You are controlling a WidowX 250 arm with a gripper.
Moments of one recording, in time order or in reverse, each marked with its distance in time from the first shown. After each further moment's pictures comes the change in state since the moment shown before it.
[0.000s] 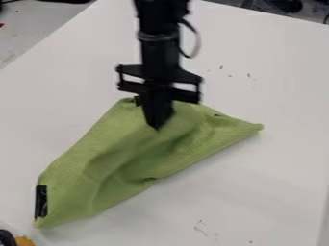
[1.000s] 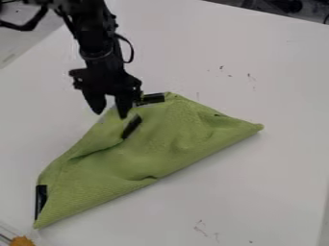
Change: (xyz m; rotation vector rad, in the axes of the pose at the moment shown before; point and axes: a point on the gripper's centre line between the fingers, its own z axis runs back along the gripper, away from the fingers) arm 0.033 0.078 -0.025 0.087 -0.239 0.023
